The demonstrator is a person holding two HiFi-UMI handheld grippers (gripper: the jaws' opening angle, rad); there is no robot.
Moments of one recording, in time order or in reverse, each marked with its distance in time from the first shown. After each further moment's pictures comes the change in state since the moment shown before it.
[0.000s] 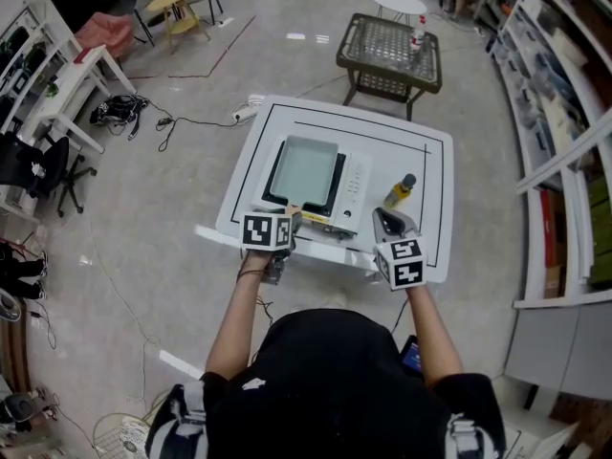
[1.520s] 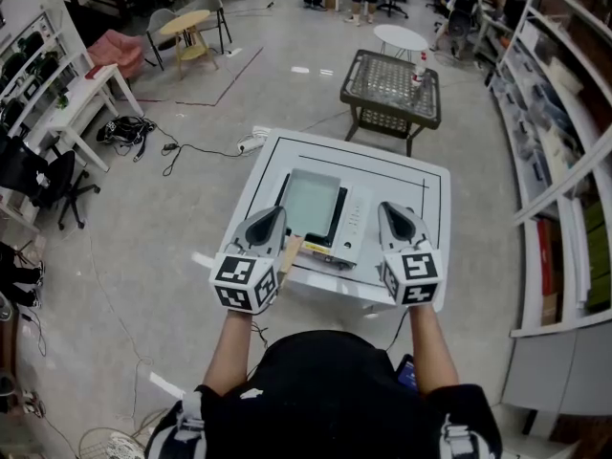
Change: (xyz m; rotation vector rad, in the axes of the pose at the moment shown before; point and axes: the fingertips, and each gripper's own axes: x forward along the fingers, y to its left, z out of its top) left arm -0.152 -0.050 0.124 0.242 -0.703 -0.017; right arm -0.045 -0.003 0.144 -0.030 -0.325 -0.039
